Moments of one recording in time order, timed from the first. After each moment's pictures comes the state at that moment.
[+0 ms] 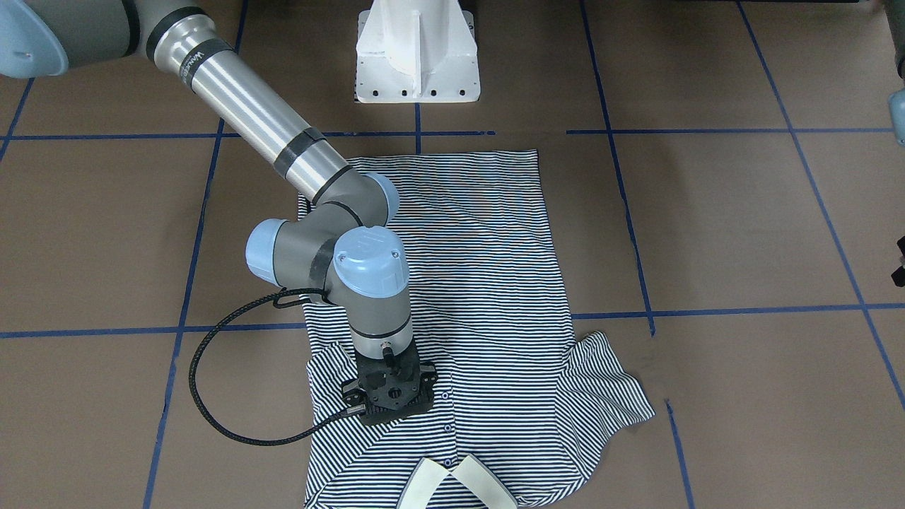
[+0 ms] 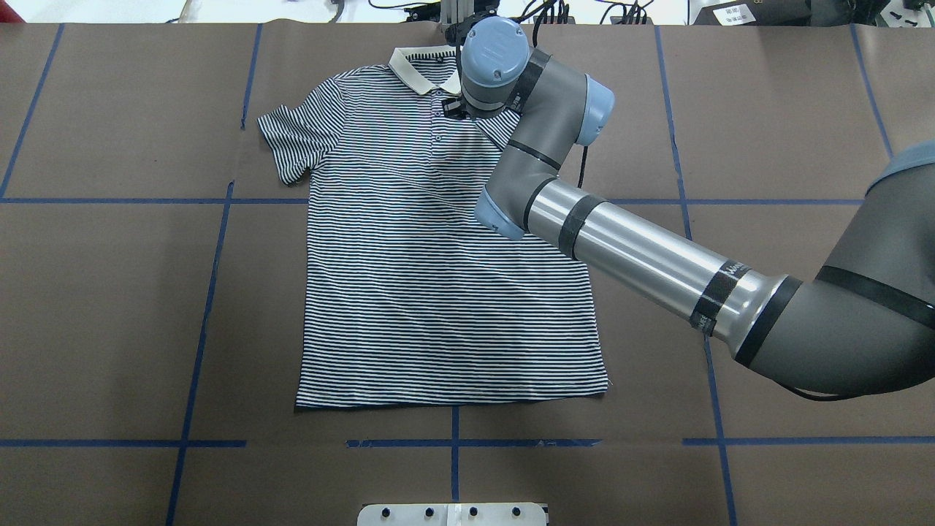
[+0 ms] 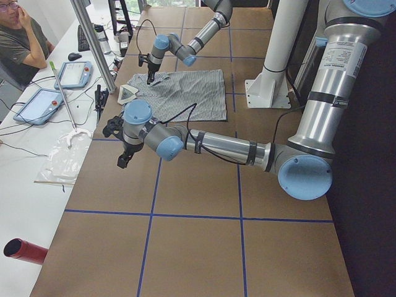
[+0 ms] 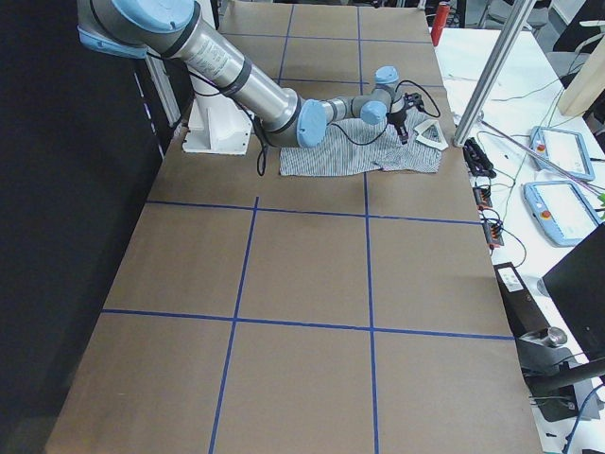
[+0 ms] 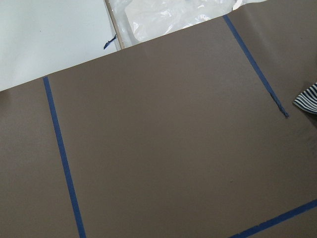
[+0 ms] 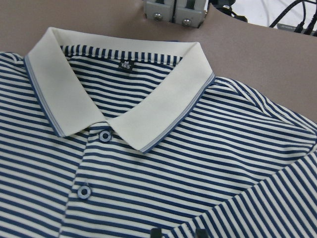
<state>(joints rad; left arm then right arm) -1.41 -1.82 -1.50 -2.06 -2.30 -0.20 0.73 -0.41 0.66 -0.94 1.71 0.89</state>
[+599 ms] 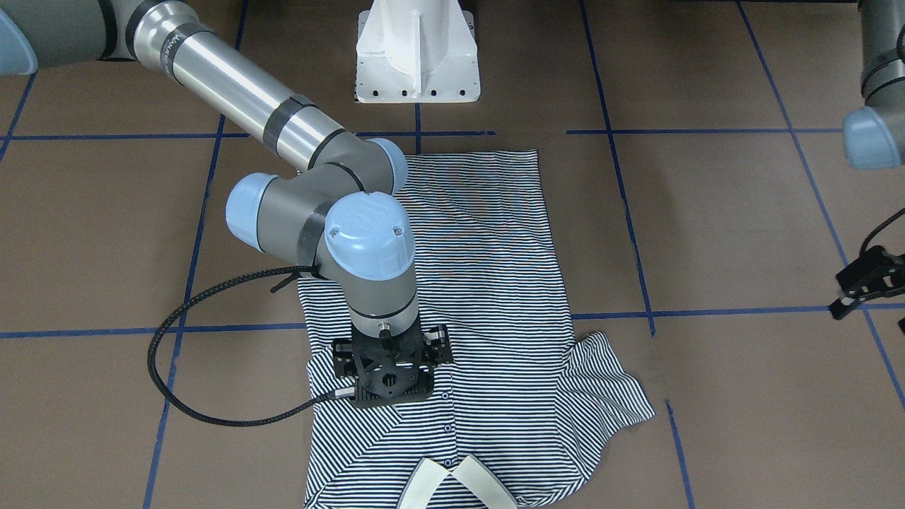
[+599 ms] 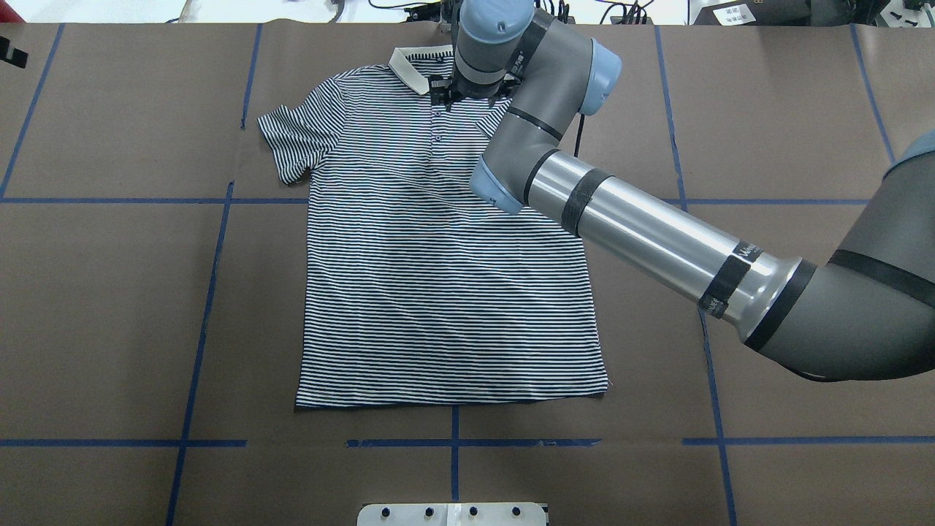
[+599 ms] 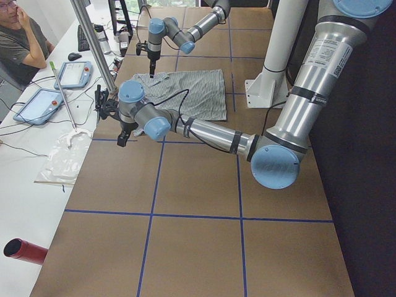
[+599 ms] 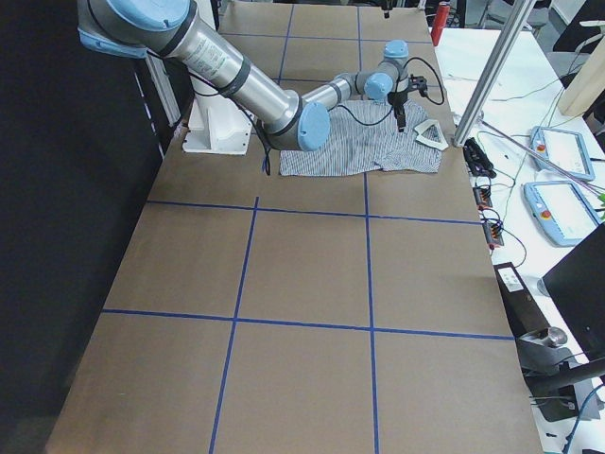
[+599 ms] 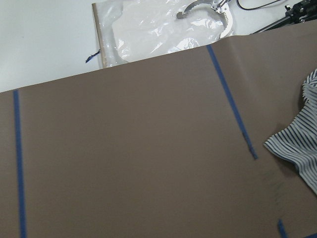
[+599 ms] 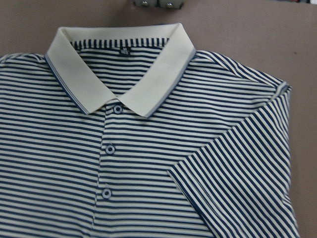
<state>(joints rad) -1.27 -1.97 -1.46 -2.06 -2.26 -0.55 0.78 -0.48 1.02 -1.40 1.90 0.94</state>
